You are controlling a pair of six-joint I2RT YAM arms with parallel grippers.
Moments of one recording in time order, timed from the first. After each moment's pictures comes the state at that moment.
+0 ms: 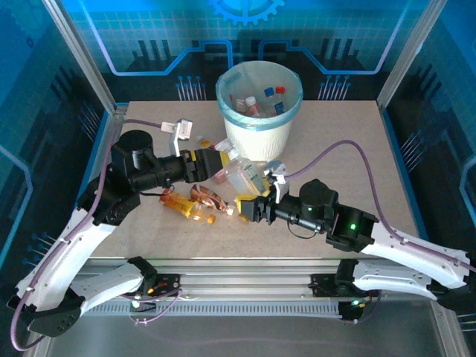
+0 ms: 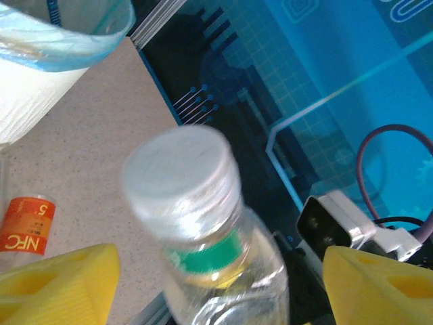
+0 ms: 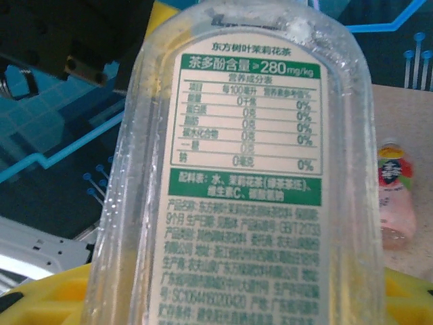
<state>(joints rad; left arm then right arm) -0.57 0.98 1.30 -0.56 0.46 -0.78 1.11 0.91 0.93 -0.21 0.07 0.39</state>
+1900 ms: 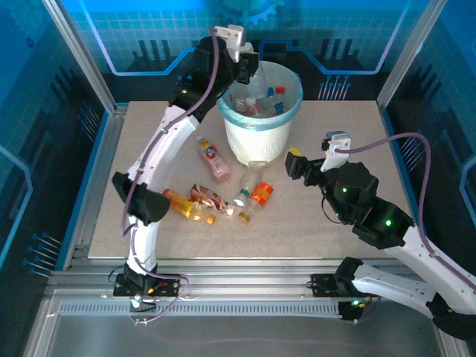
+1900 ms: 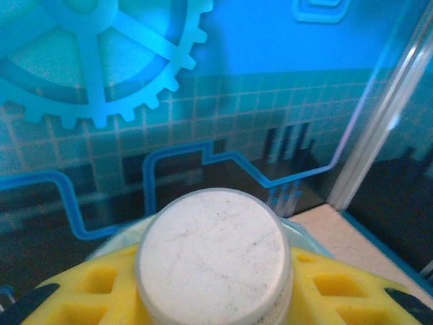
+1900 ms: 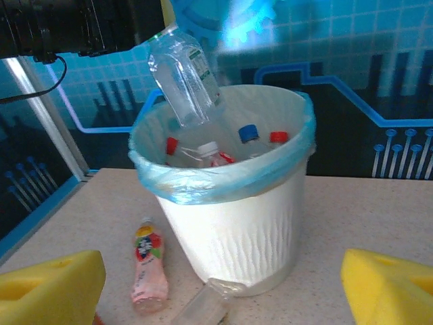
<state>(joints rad) -0.48 2.09 2.46 -0.51 -0.07 -0.11 0.83 0.80 1.07 -0.44 0.57 0.27</state>
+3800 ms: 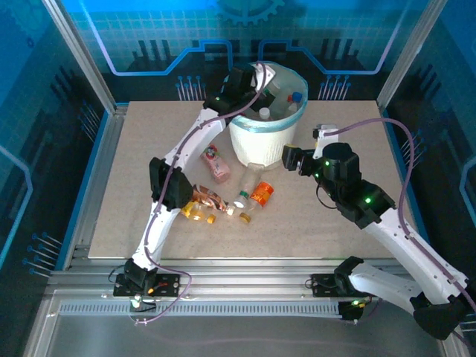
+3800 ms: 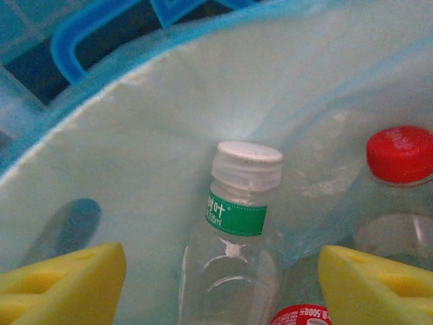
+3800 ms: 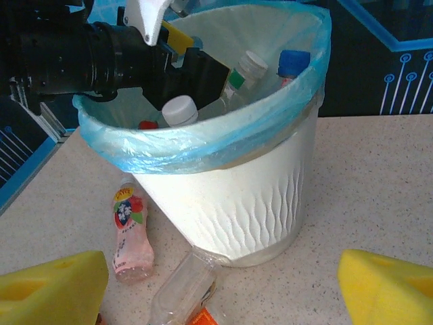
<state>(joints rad) -0.49 2.40 2.57 -0.59 -0.03 0.27 0.60 0.95 1.06 -0.46 0.31 0.35</state>
